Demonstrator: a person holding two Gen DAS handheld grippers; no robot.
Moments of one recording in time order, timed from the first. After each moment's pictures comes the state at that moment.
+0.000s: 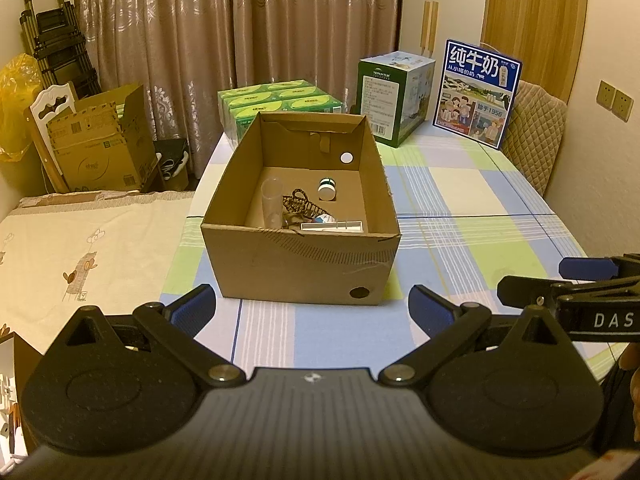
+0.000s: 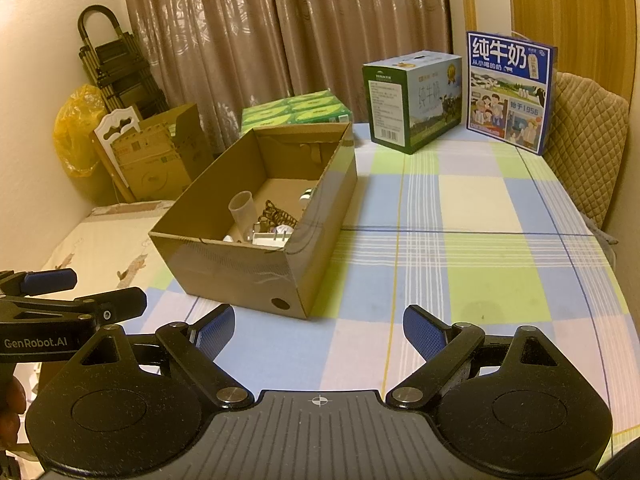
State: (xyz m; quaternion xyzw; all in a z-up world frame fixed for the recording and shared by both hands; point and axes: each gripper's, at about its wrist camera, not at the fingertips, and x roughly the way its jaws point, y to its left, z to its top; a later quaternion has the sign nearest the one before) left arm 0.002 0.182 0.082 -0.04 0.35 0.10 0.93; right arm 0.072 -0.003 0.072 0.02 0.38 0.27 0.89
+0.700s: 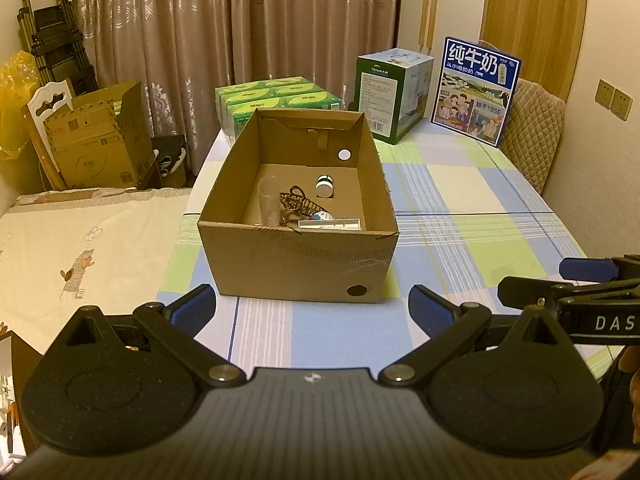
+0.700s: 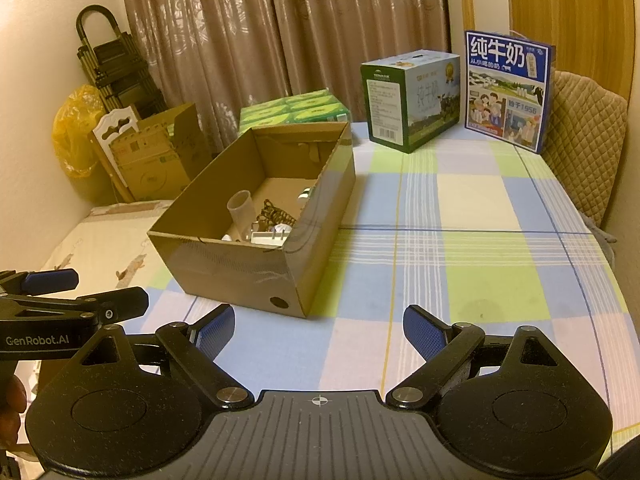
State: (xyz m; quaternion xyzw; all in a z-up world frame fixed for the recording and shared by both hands) left arm 0.005 0.184 0.081 -0.04 0.36 0.10 0.93; right arm 0.072 -0.006 0.073 0.02 0.38 0.27 0.89
